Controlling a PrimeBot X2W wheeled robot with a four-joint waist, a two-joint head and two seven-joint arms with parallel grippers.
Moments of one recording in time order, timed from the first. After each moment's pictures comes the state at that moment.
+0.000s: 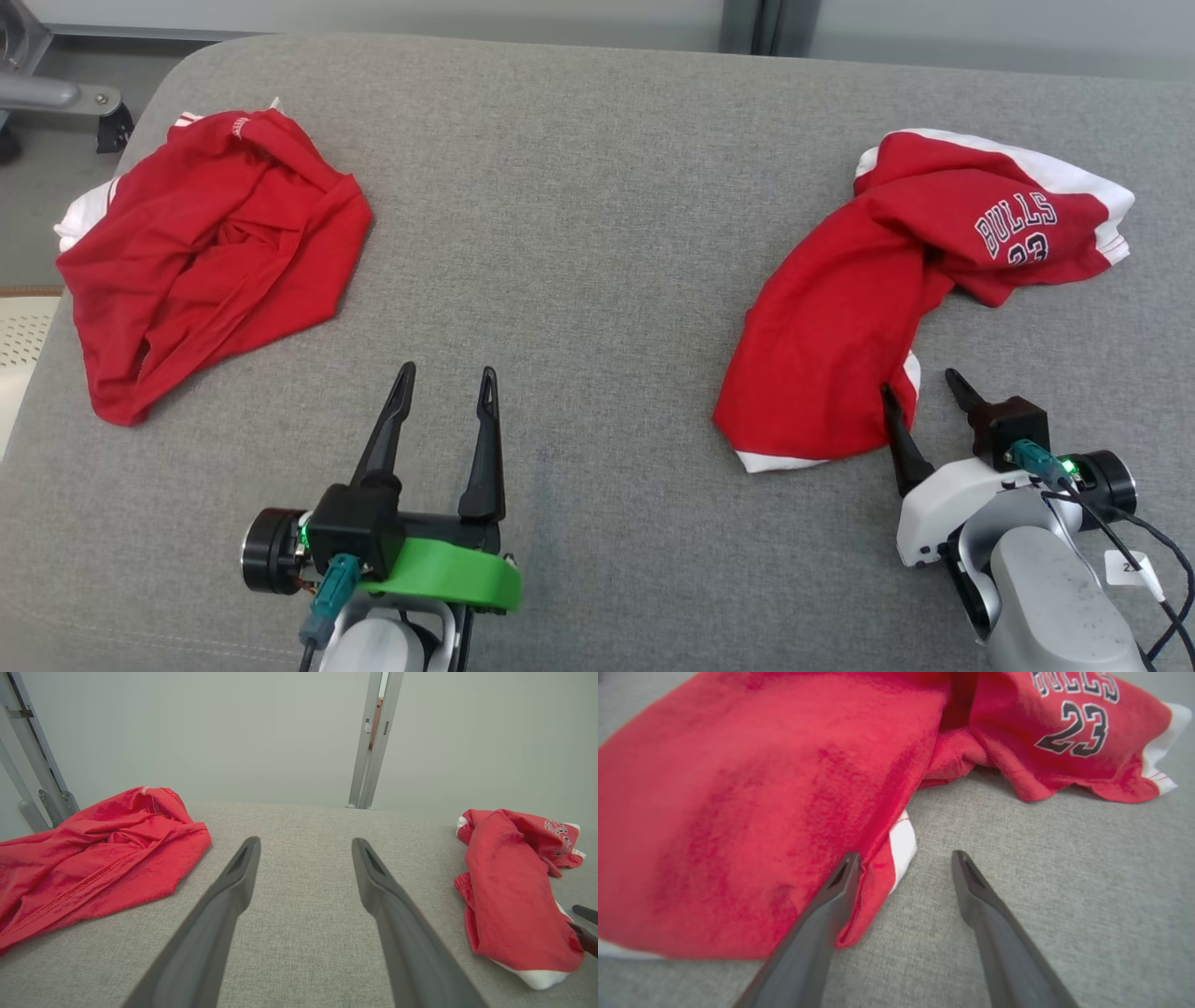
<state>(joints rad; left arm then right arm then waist) -0.12 0.05 -0.35 0.10 -0.23 0.11 -0.26 -0.34 -0.12 0.01 0.70 -0.04 0.13 -0.26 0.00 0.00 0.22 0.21</state>
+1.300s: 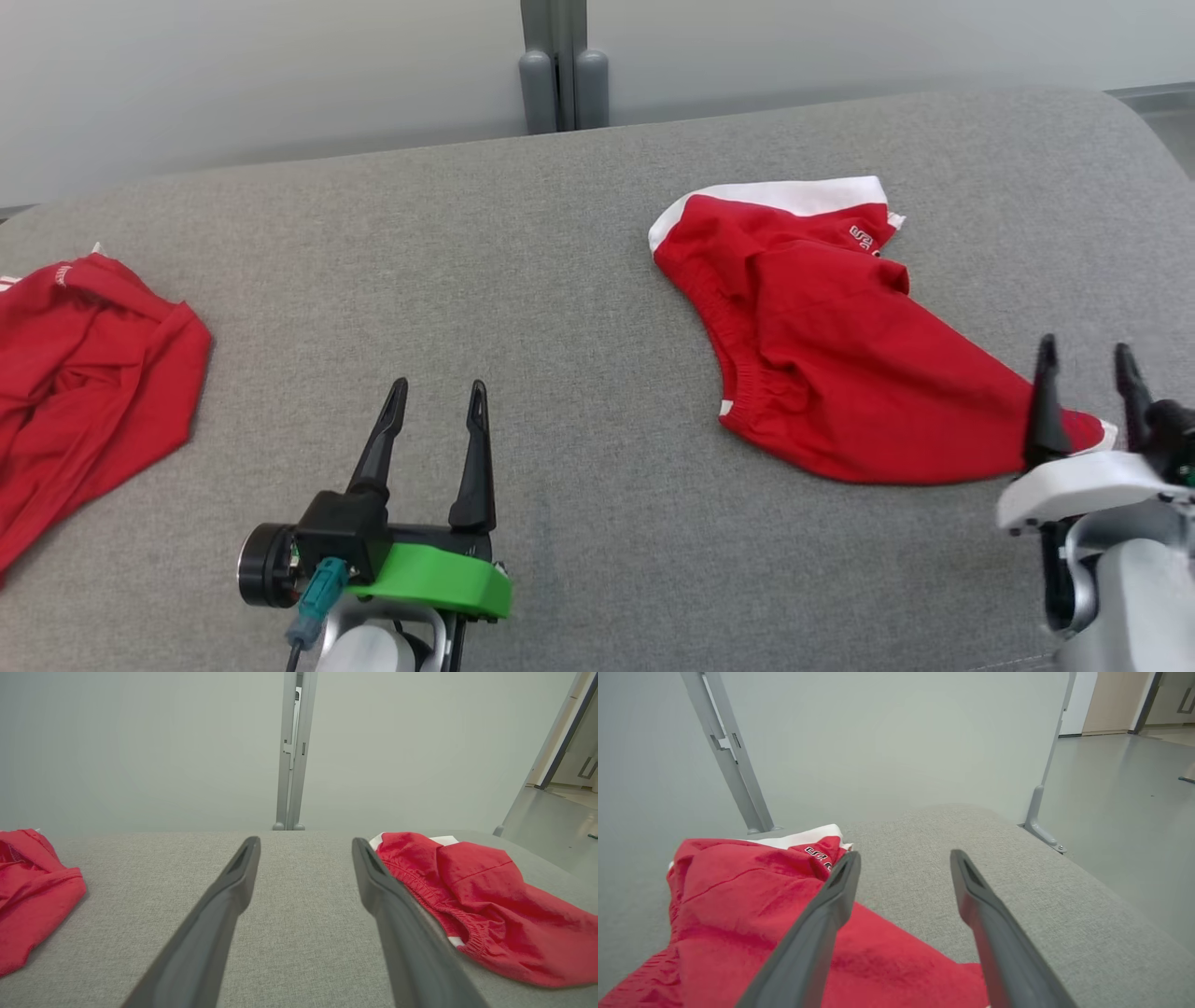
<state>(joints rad) -0.11 0.05 -0.34 0.13 -0.26 0.10 -0.26 -0.24 -0.05 -0.33 0.41 0.02 0.13 -0.26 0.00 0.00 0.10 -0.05</state>
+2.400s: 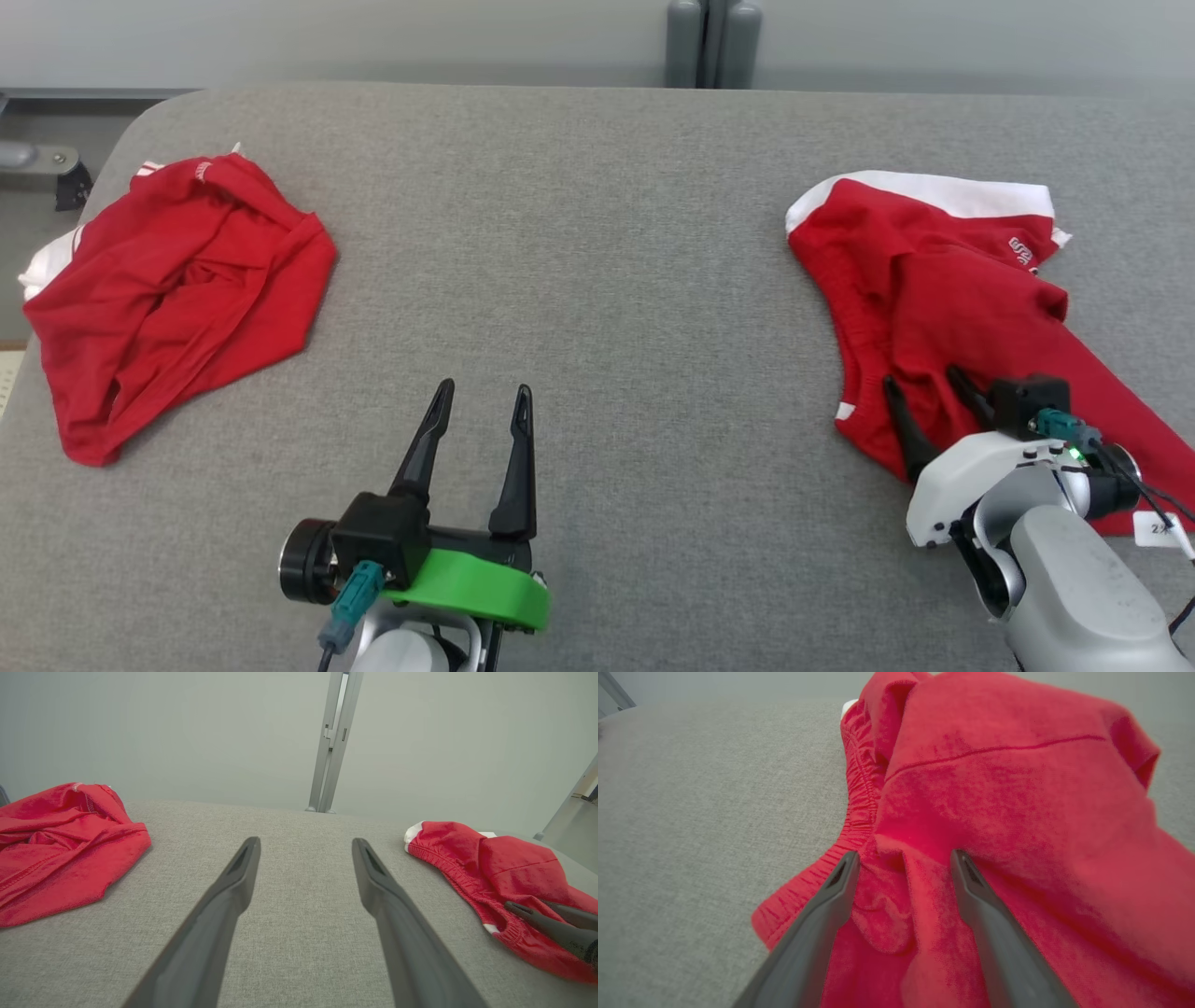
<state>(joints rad) -0.12 0.05 -0.42 0.11 -0.31 0.10 -0.26 -0.37 -0.19 0.15 0.68 0.23 0.13 -0.17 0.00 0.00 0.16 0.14</state>
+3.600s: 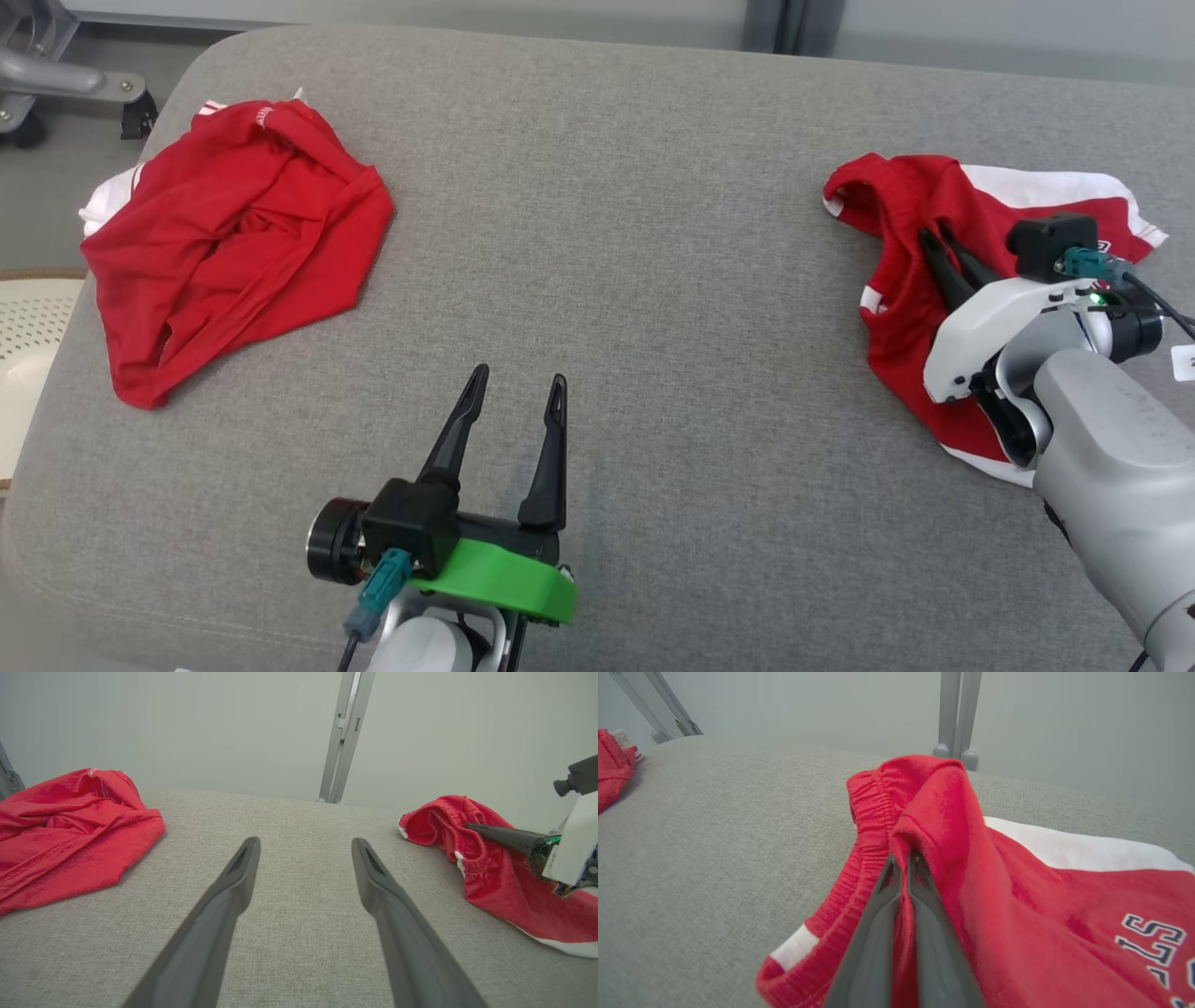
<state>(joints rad) -0.16 0.05 -0.48 0.12 -0.32 0.11 -0.26 -0.74 -0.34 0.50 0.89 0.57 0.13 -0.21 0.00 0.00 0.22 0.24</state>
